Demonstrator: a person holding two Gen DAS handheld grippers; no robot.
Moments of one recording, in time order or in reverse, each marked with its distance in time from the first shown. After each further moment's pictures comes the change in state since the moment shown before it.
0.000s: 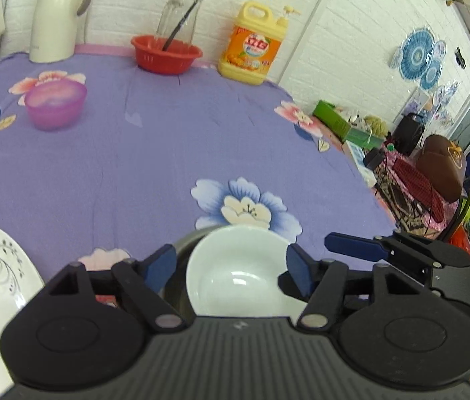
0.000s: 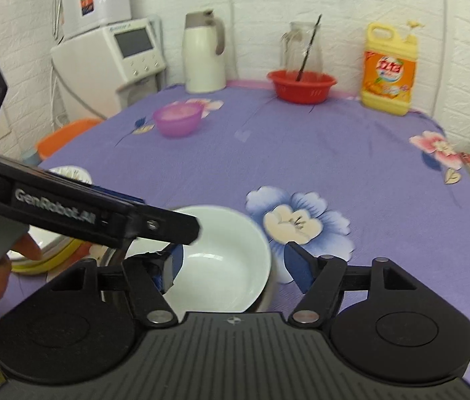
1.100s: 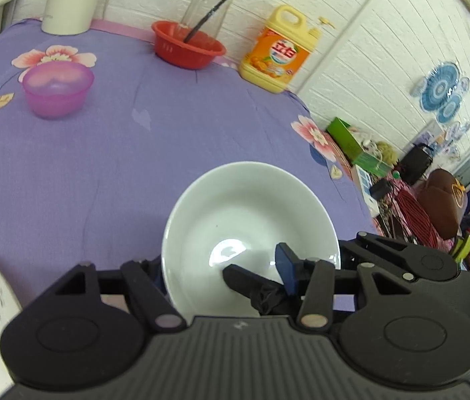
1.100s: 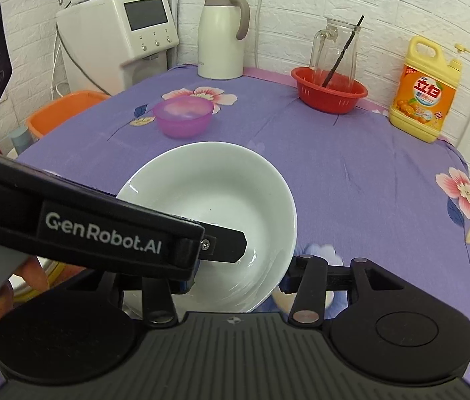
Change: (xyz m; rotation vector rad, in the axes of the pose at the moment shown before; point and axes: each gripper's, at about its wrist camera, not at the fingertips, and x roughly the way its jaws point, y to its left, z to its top) left arm 0.027 0.017 0.032 -0.156 0.043 -0.023; right arm 0.061 0.018 0.058 -0.146 0.126 0.003
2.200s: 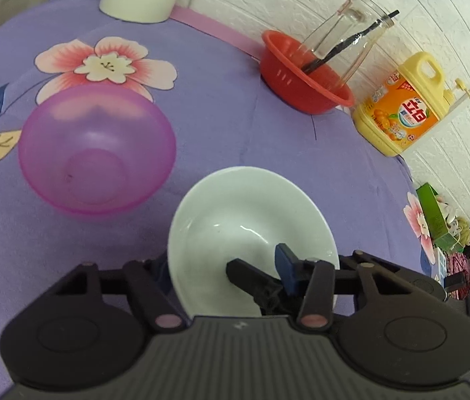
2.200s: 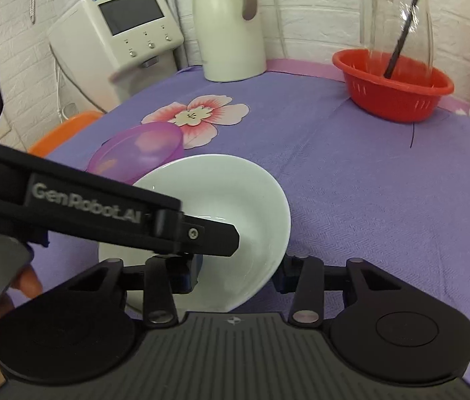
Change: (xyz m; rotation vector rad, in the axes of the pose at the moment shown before) left arm 0.112 0.123 0.136 -0.235 -0.011 0.180; right arm 0.184 -0.062 0.089 0.036 0.008 0.242
